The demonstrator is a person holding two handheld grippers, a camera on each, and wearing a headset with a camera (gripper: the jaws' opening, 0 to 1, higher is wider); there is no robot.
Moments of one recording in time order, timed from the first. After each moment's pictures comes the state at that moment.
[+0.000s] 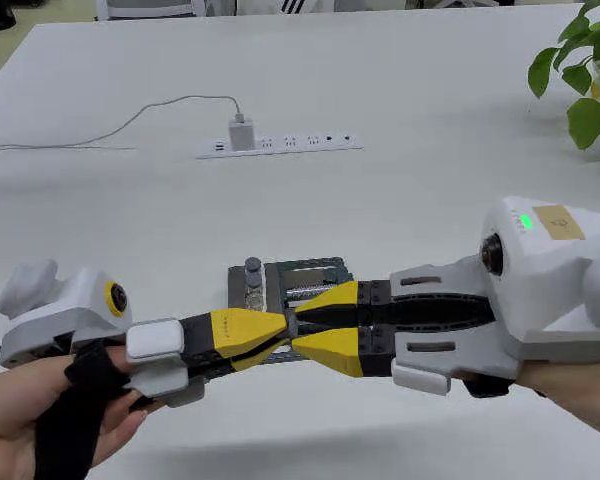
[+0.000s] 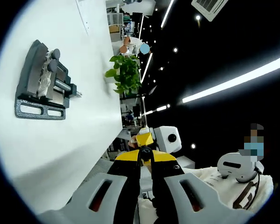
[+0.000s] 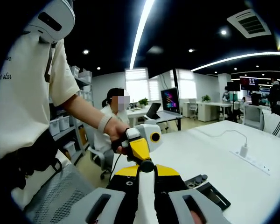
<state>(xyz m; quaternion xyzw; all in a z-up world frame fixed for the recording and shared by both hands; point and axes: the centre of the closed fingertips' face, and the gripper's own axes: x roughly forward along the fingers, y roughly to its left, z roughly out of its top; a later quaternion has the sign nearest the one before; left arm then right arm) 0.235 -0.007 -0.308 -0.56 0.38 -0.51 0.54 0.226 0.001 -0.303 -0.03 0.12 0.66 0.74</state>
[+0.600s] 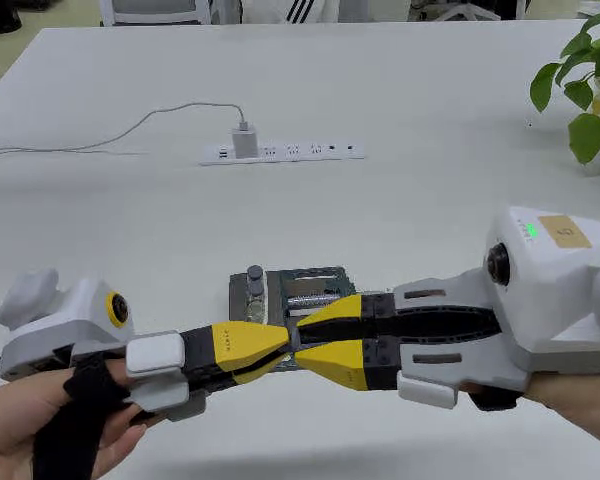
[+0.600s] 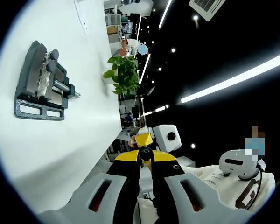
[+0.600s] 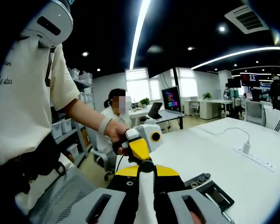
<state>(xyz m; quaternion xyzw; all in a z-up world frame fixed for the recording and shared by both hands) 0.231 -0.006 -0.305 -0.56 0.36 -0.51 0.55 0.222 0.001 -0.301 -0.02 0.13 0.67 0.73</state>
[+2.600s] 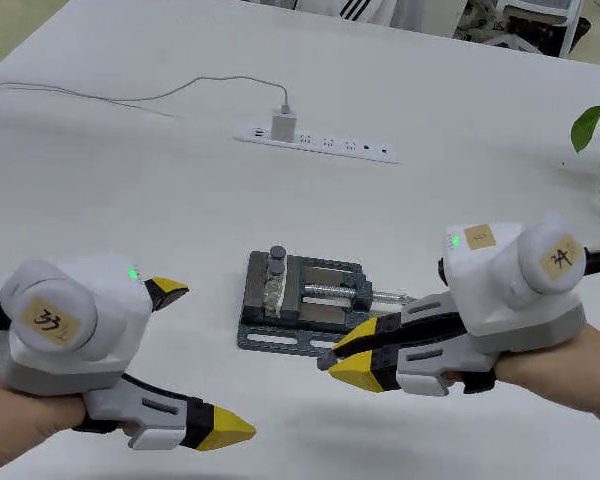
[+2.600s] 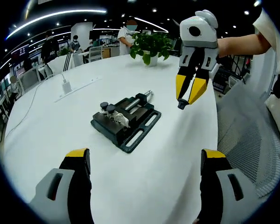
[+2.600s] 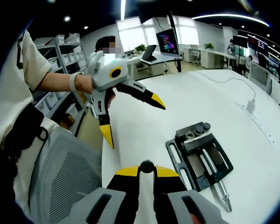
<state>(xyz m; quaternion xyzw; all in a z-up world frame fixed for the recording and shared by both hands) 0.254 0.064 -0.419 0.09 0.28 -0.43 0.85 0.243 -0.025 -0.394 -0.20 0.35 0.63 0.67</state>
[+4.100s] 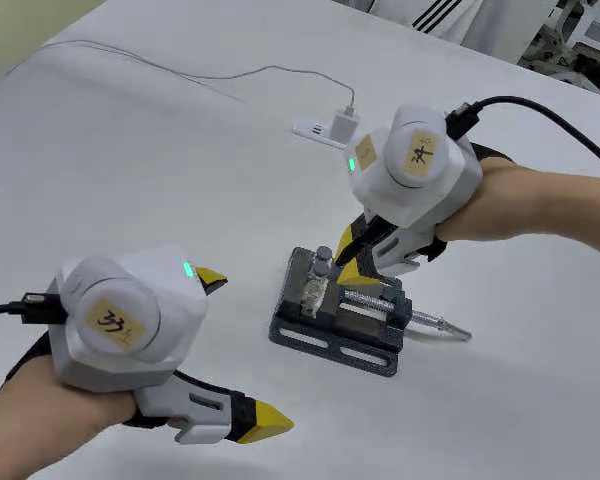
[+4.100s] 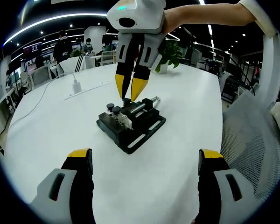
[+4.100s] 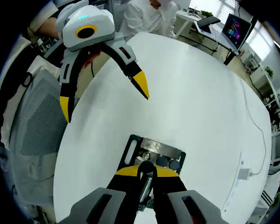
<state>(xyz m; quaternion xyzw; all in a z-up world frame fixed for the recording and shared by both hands) 0.252 0.066 -0.417 0.06 0.26 -0.38 0.88 0.332 0.031 -0.406 -0.52 0.31 0.66 0.44</state>
